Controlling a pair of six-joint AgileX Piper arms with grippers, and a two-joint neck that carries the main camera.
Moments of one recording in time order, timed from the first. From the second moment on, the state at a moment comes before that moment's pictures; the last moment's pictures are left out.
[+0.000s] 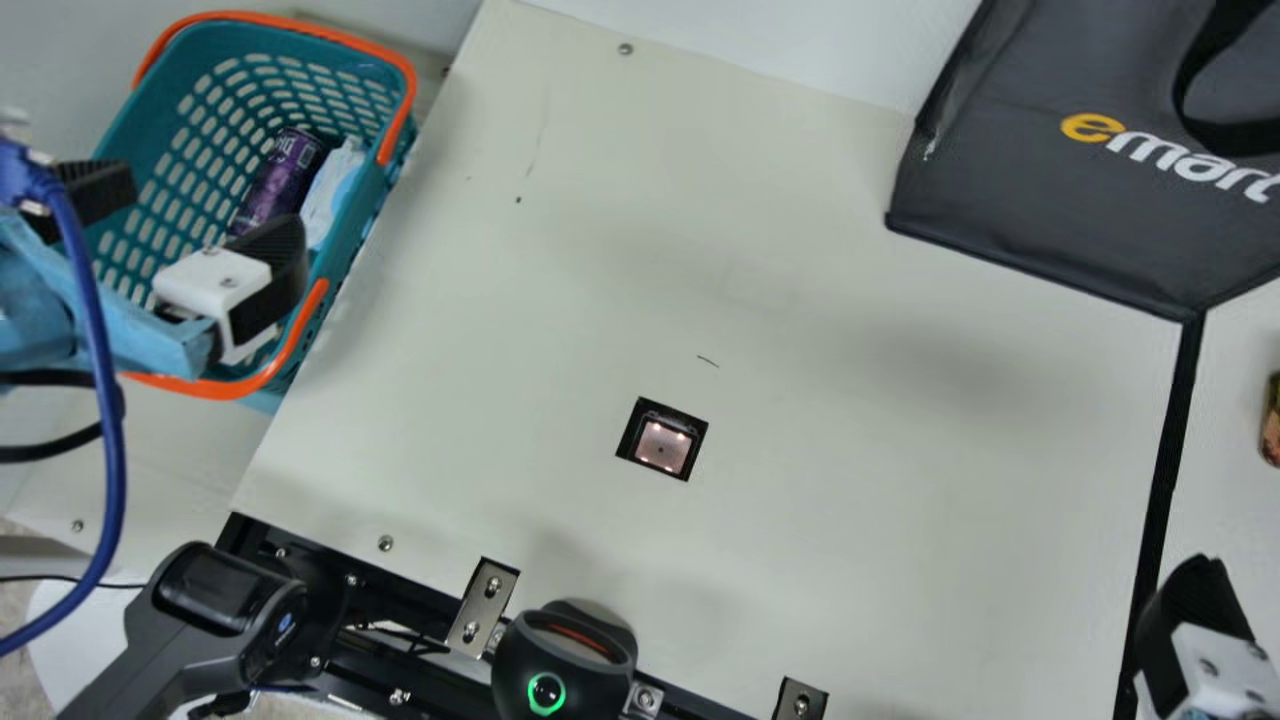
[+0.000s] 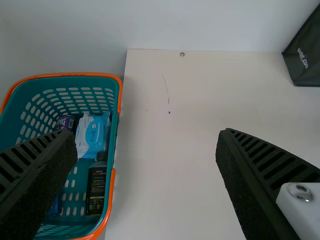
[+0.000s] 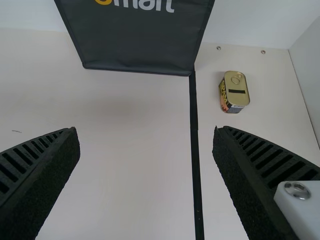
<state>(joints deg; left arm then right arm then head) -1.6 43.3 -68.9 -1.4 69.5 0.0 0.7 42.6 -69.8 -0.7 69.5 0.0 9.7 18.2</state>
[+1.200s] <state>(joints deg) 28.6 59.3 -69.0 -4.2 67.6 1.1 0.7 42.6 -69.8 -0.7 69.6 0.0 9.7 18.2</state>
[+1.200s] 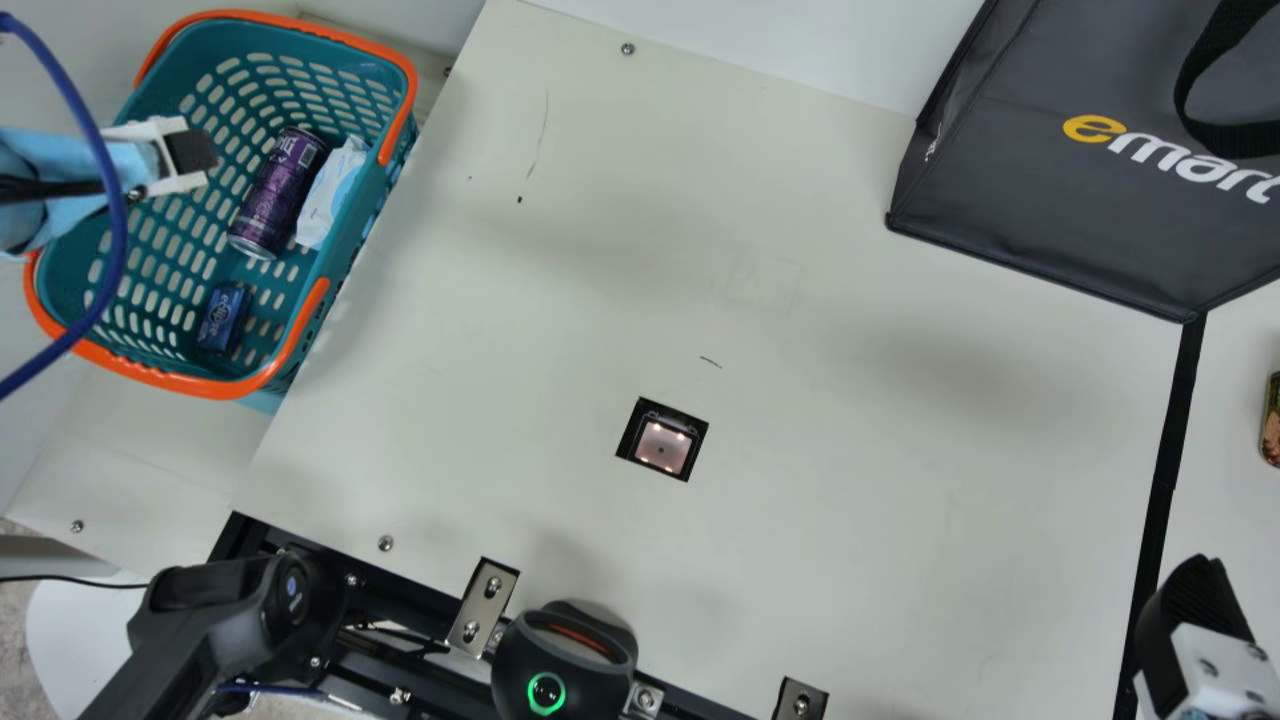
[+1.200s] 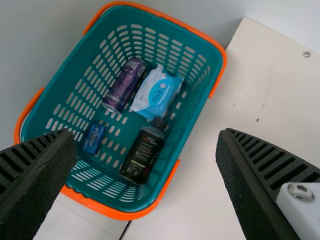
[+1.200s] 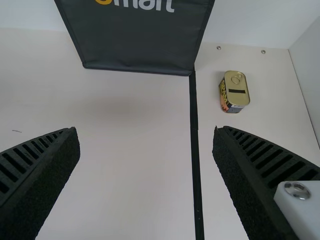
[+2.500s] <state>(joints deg) 35.0 96.8 -81.3 -7.4 63.0 29.9 0.7 42.6 -69.8 -0.7 69.5 0.0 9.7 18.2</state>
